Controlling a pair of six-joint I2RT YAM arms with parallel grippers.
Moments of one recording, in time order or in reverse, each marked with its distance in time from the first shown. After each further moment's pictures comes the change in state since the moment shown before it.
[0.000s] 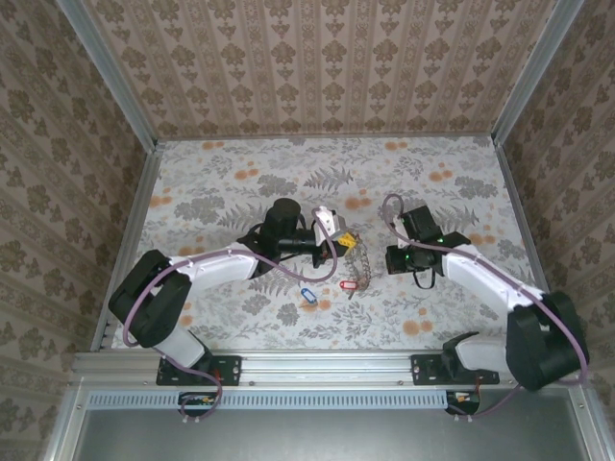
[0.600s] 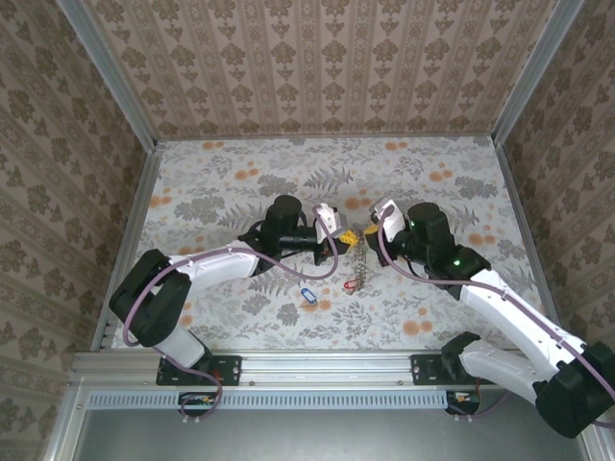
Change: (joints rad) left arm 0.000 0.008 0.031 -0.007 0.015 0.000; right arm 0.151 -0.323 0.008 0.294 -0.060 -0.388
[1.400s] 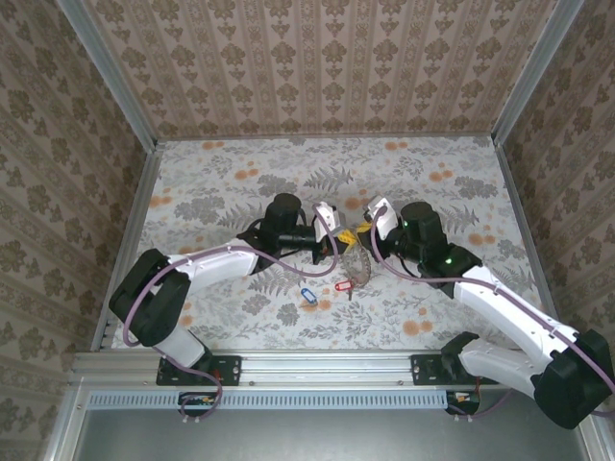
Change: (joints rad) left arm 0.011 0.000 0.012 -0.047 0.015 -0.001; right arm 0.032 0.066 -0.006 0.100 0.023 0.003
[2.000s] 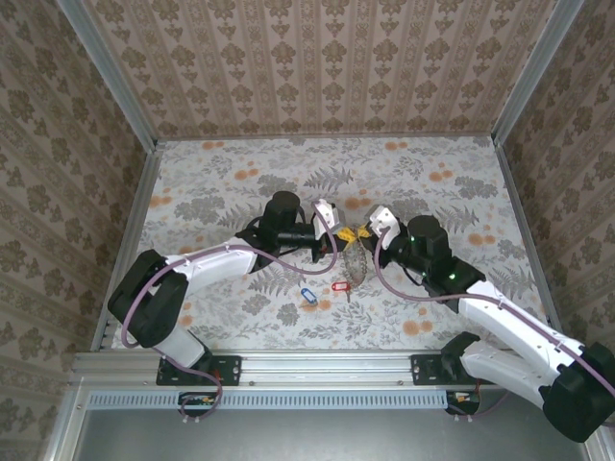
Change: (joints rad) left arm 0.008 -0.008 0.015 -0.009 0.000 -0.008; right arm 0.029 -0.095 -0.120 0.164 0.035 -0.104
